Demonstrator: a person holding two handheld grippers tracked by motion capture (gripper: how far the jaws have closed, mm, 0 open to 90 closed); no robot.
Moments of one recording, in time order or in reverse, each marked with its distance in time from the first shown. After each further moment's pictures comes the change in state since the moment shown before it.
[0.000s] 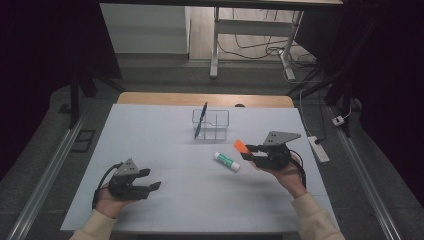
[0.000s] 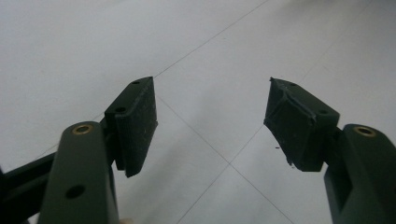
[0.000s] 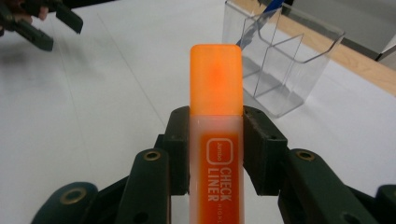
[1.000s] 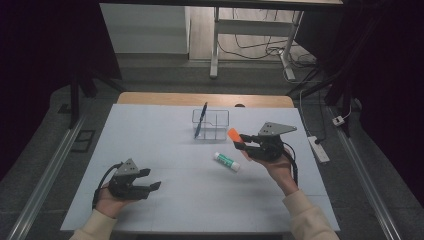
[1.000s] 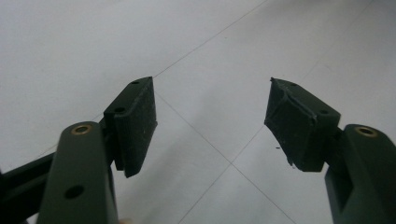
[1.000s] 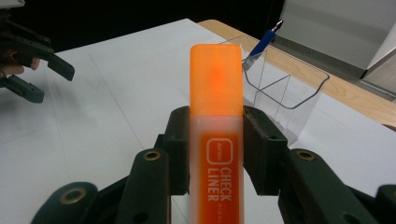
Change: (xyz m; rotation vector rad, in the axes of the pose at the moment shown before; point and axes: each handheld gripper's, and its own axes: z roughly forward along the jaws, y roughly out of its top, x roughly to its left) left arm 0.001 0.000 0.000 0.001 0.001 0.000; right arm -0.001 0.023 0.015 -0.098 -0.033 0.049
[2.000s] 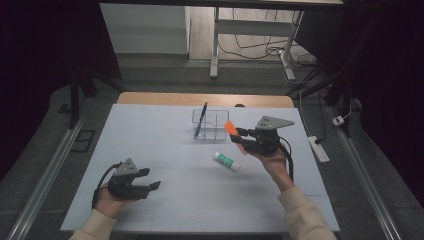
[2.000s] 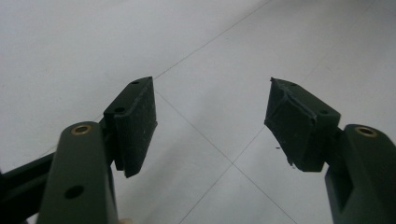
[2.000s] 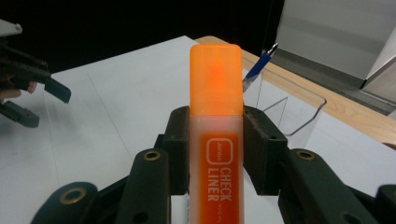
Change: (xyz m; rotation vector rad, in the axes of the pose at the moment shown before) left arm 0.001 0.000 -0.001 -0.005 0.001 -0.004; right arm -0.005 0.014 0.012 -0.056 0.000 0.021
